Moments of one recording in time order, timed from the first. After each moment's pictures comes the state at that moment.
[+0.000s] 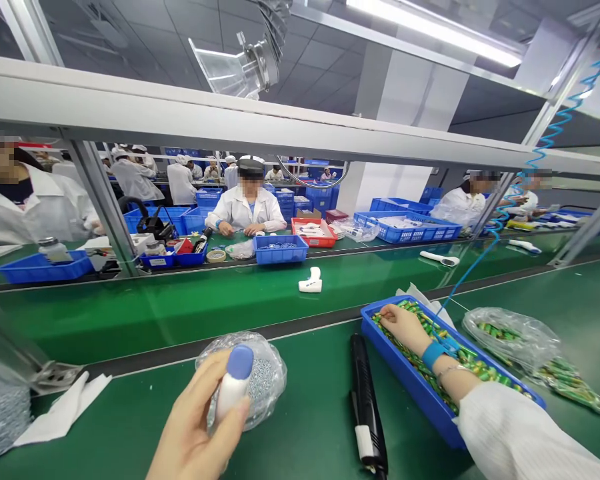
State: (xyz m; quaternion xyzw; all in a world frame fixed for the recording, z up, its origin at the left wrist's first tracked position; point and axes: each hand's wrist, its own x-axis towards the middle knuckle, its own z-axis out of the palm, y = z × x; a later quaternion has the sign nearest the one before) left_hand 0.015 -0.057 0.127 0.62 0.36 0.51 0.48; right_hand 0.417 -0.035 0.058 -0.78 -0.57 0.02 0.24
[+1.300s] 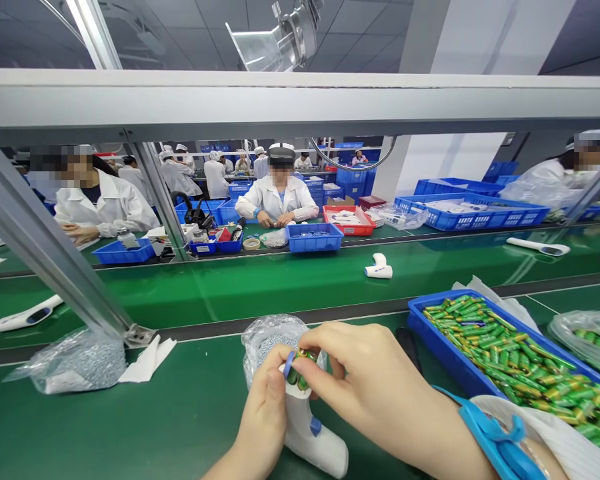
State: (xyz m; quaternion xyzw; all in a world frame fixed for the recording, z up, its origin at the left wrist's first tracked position) left_hand 0.029 -0.053 0.094 0.56 0.22 0.49 0.63; right_hand 0.167 -0.078 0.183 -0.50 -0.81 0.04 0.30
